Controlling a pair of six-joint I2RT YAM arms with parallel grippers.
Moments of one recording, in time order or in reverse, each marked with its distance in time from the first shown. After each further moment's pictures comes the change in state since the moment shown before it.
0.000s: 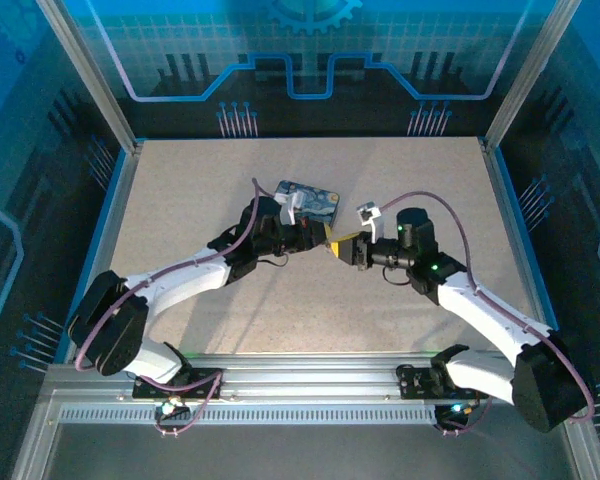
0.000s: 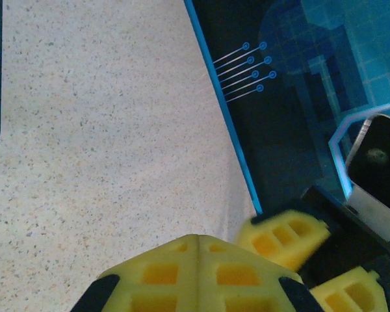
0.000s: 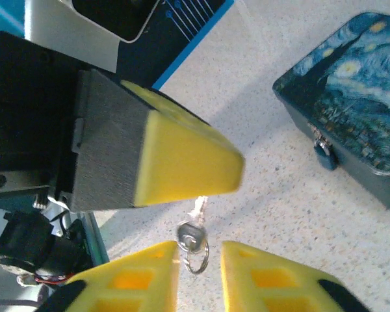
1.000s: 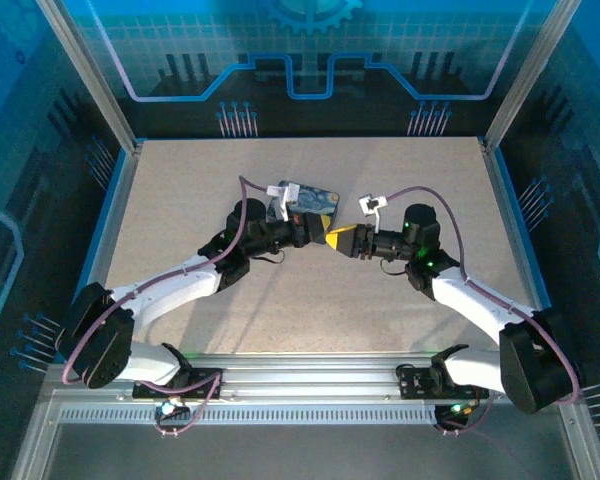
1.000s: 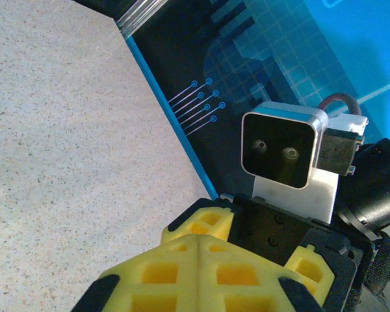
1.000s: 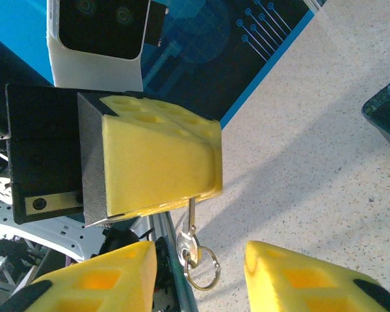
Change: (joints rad) left arm 0.000 -0.078 -0.053 0.166 -0.002 0.034; right arm -0.032 0.104 -0.032 0.373 -0.236 0.291
